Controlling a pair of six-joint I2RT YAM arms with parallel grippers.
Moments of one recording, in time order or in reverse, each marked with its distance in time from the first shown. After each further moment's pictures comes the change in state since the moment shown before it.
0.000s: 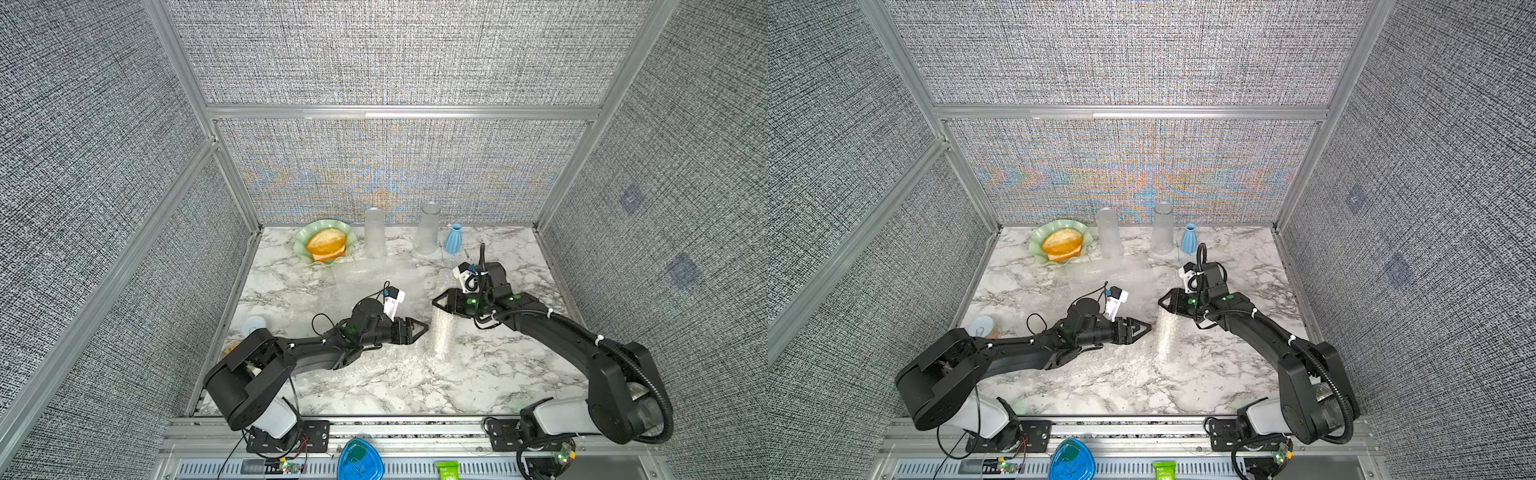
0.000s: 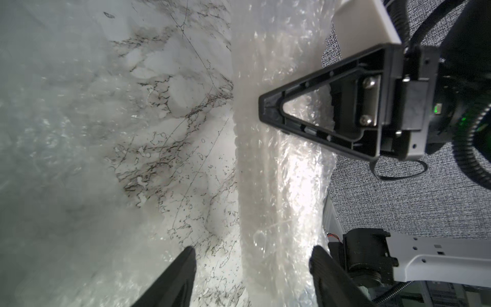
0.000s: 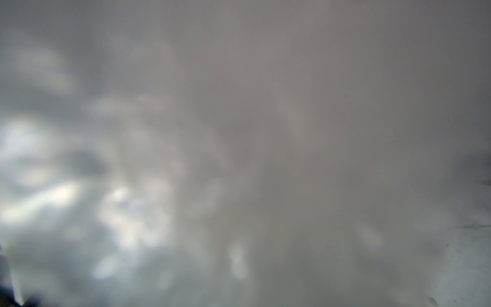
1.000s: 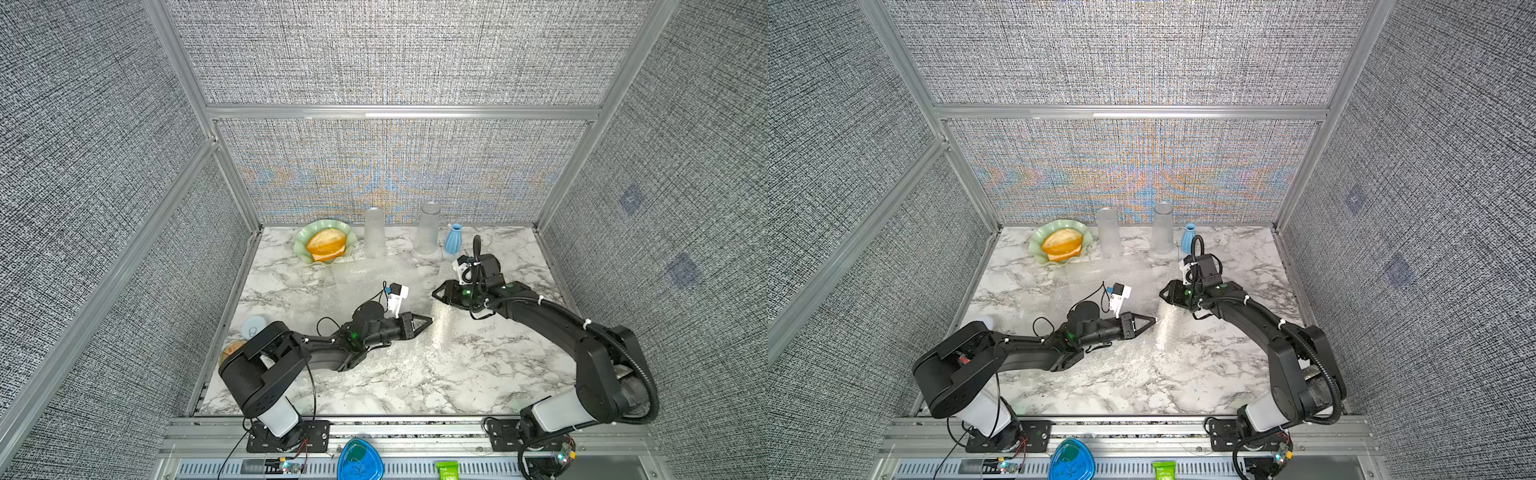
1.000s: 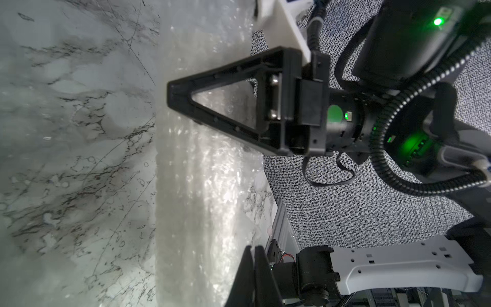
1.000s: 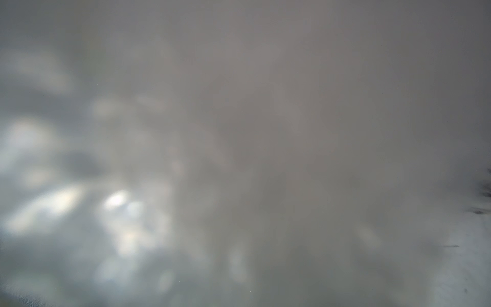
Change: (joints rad) left arm -0.048 0.048 -0.003 0.257 -0.015 -0.167; right arm 0.005 0.126 0.125 -0.073 0.146 0.006
